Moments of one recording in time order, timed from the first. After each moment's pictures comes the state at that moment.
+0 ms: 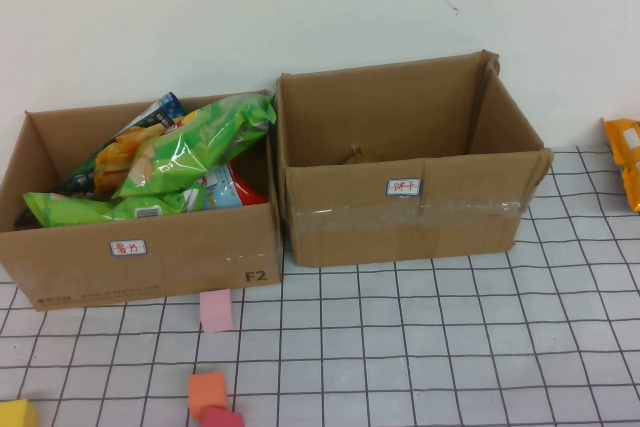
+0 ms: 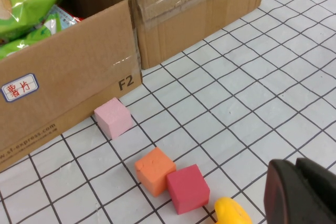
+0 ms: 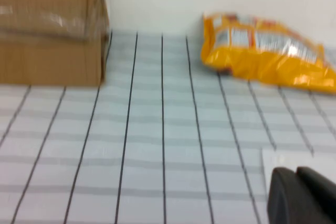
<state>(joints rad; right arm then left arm) -0.02 -0.01 0.03 -0.06 0.37 -0.05 -0.16 0.23 -0.30 -0.64 0.71 0.71</state>
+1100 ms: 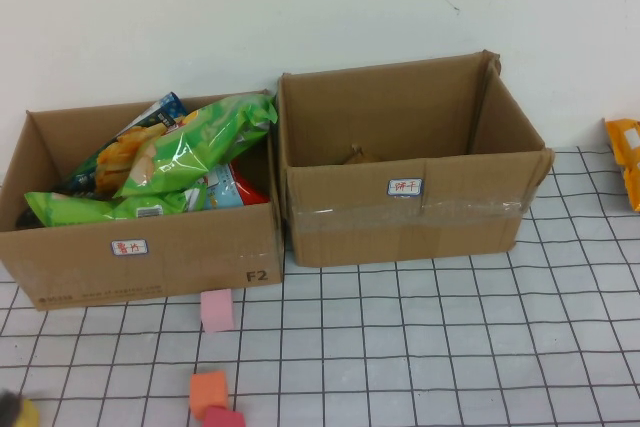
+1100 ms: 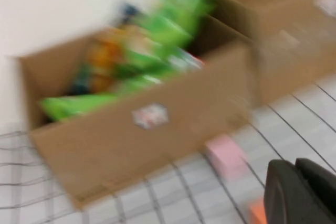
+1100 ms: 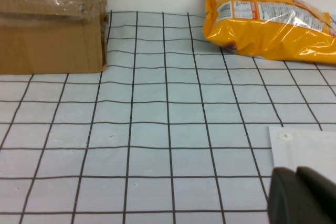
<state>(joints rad) -0.02 -0.01 0.03 -0.06 0.41 0.00 -0.16 0.16 -0.24 -0.38 0.46 0.51</state>
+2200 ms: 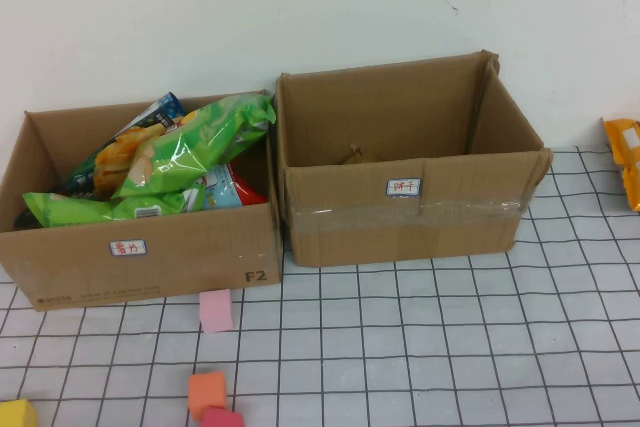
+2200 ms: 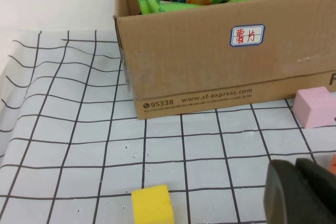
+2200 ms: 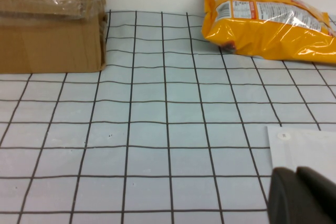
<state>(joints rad) -0.02 -0.01 0.03 -0.06 0.41 0.00 0.01 -0.01 0.02 -0.11 0.36 0.14</state>
